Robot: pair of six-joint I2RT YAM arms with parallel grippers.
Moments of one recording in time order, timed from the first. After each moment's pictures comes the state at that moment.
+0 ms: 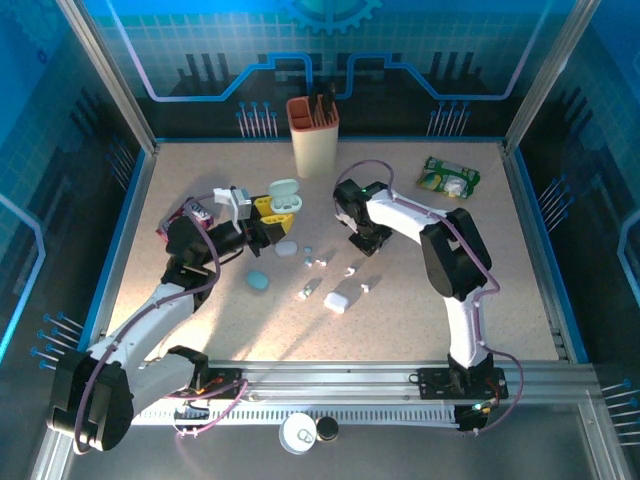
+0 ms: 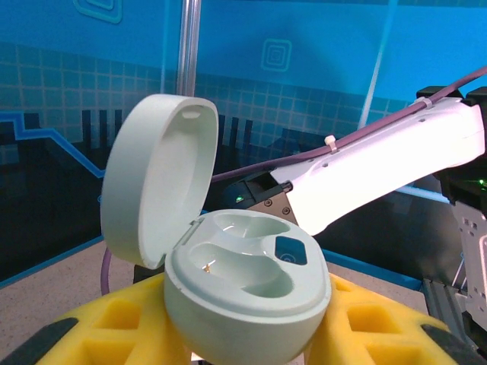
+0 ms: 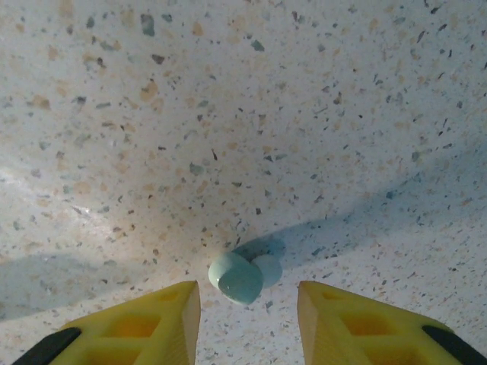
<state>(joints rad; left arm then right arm) -0.26 1.04 0.57 0.72 0.78 -0.30 0.56 2.08 1.57 -1.03 0.29 -0.16</state>
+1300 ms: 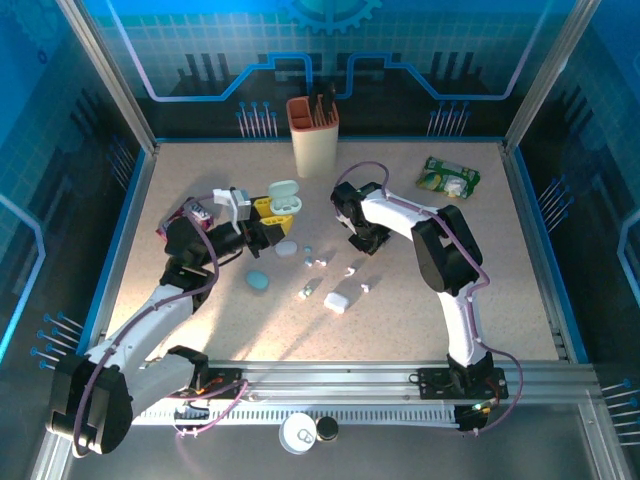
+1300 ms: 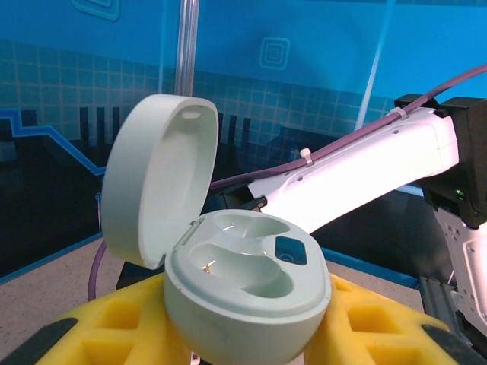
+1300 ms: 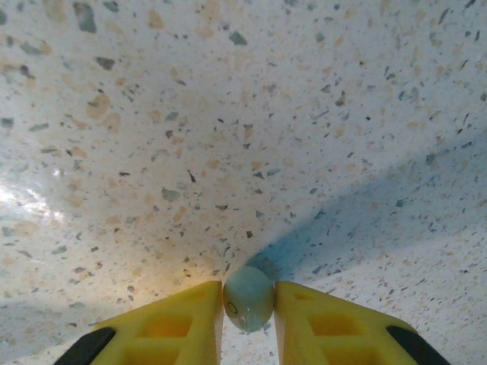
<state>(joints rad) -0.26 1.02 0.57 0.70 0.78 -0.30 0.56 2.15 1.61 -1.06 0.33 -0.11</state>
